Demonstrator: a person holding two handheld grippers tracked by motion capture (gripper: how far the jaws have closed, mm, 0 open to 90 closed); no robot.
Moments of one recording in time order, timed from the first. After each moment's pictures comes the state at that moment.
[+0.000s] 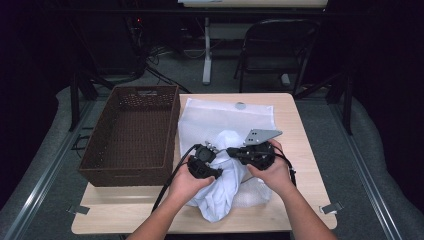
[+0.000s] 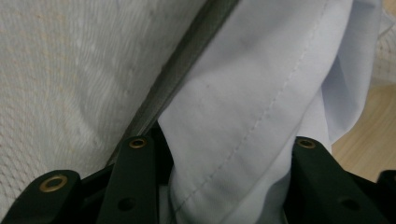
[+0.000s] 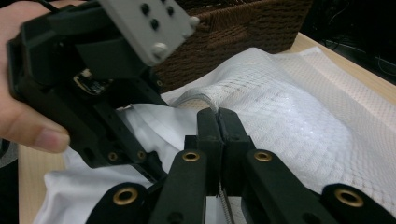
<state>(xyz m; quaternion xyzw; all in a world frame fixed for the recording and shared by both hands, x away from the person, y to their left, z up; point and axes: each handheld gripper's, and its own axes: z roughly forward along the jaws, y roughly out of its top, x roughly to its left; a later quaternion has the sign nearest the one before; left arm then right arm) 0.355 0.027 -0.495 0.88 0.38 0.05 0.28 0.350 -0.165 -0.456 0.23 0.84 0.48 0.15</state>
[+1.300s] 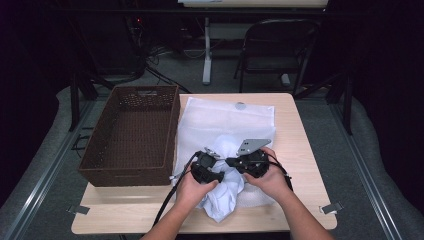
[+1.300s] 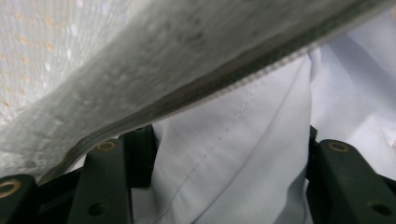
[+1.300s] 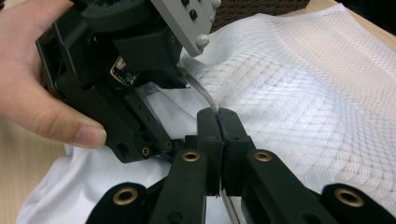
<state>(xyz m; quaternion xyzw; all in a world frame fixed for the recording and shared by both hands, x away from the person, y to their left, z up) 0.360 0.023 -0.545 0.86 0.42 0.08 0.29 0.346 -0.157 -0.488 0.23 0.87 0.42 0.14</state>
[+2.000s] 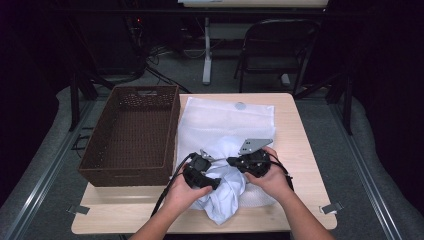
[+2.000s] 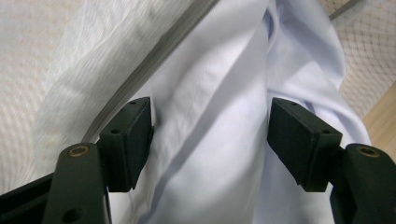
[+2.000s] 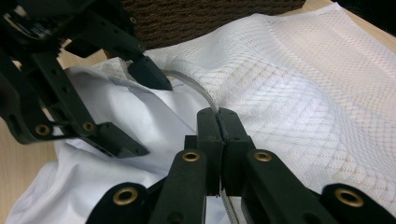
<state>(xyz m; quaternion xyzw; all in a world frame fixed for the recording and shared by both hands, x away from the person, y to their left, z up) 0.334 0.047 -0.518 0.87 0.39 0.07 0.29 0.348 -0.161 -0.489 0.24 0.86 0.42 0.14</state>
